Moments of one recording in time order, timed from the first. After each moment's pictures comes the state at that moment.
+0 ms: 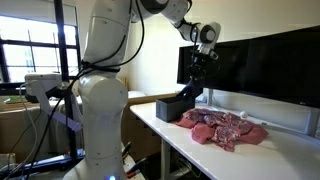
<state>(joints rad) 0.06 0.21 0.11 -1.66 0.27 1.74 -0.39</state>
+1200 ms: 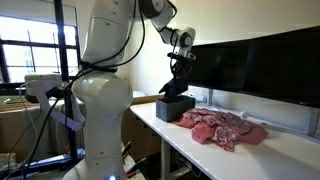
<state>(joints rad) 0.23 0.21 0.20 -1.69 0.28 1.91 -0.02</state>
